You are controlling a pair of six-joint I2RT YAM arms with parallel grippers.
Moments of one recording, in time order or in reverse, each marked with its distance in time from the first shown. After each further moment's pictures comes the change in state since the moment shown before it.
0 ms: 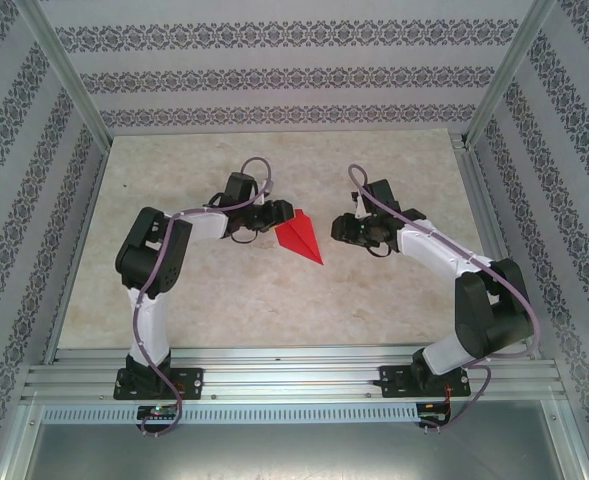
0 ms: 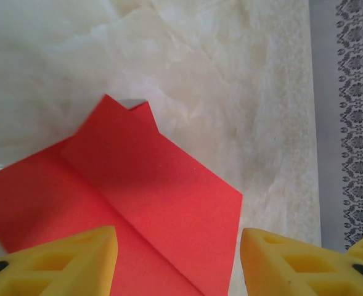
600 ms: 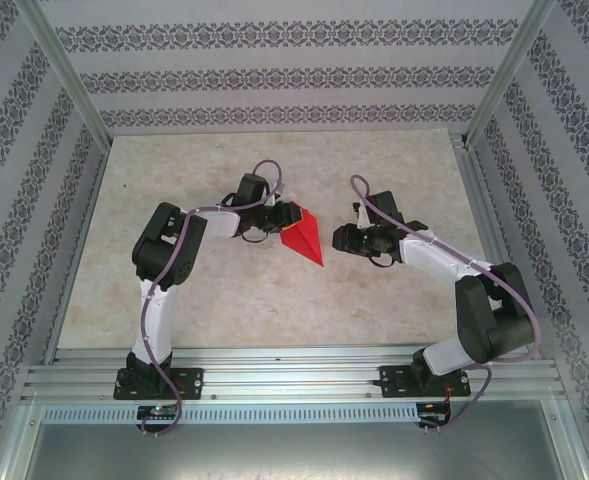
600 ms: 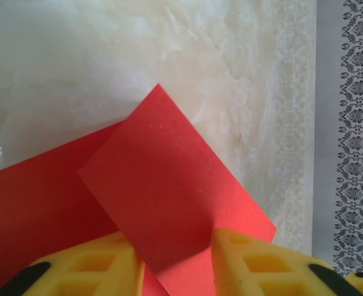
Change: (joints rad) left arm -0.032 0.108 0.095 0.021 0.025 -0.065; right arm -0.016 -0.027 -0.109 0.095 -0.074 -0.009
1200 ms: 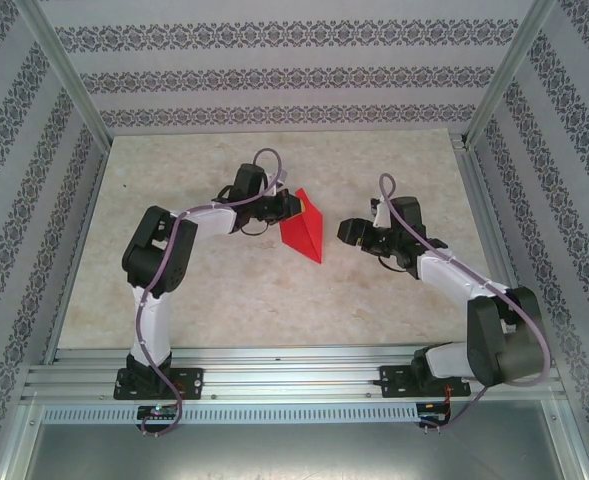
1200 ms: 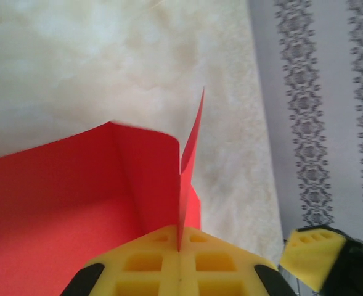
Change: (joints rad) left arm -0.005 -0.142 -0.004 0.022 0.064 0.028; right arm -0.127 -0.164 -0.185 0.319 -0.226 0.118
